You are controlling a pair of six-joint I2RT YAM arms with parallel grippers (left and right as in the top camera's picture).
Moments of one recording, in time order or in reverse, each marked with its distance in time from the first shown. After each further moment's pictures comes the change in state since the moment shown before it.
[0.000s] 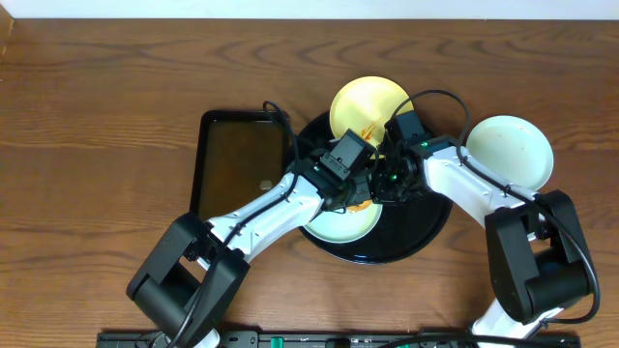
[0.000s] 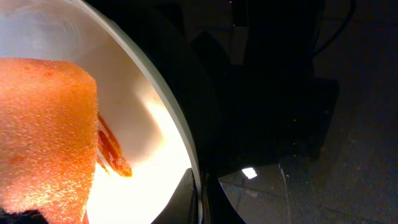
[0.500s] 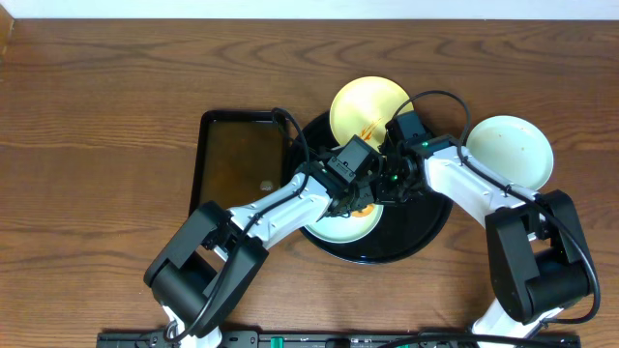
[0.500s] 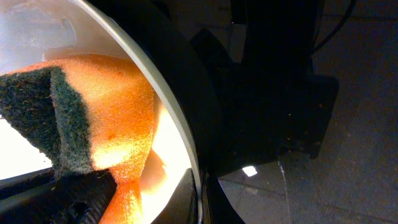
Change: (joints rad) left arm -0.016 0.083 0.000 0.035 0.022 -0.059; right arm -0.001 0.000 0.000 -0.009 0.001 0.003
